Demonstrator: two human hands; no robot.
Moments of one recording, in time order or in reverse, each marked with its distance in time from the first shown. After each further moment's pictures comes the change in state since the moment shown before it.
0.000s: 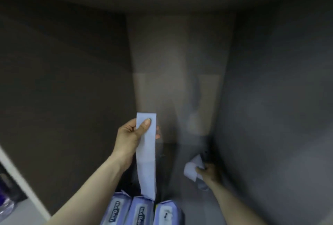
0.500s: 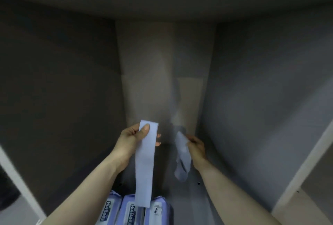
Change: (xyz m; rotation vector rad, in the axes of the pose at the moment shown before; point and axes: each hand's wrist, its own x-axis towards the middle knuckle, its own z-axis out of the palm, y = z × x) left_hand -0.010 0.001 0.006 0.037 -0.221 -0.131; right_hand -0.042 -0.095 -0.035 0.687 0.117 -0.045
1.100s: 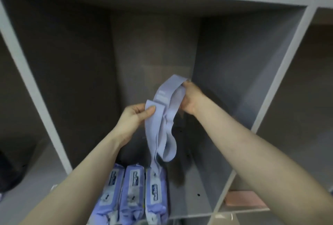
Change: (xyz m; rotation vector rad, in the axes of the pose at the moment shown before) left_hand -0.050 0.021 -0.003 0.084 -0.221 0.191; right_hand -0.124 -0.153 0.018 0.236 -0.311 0.024
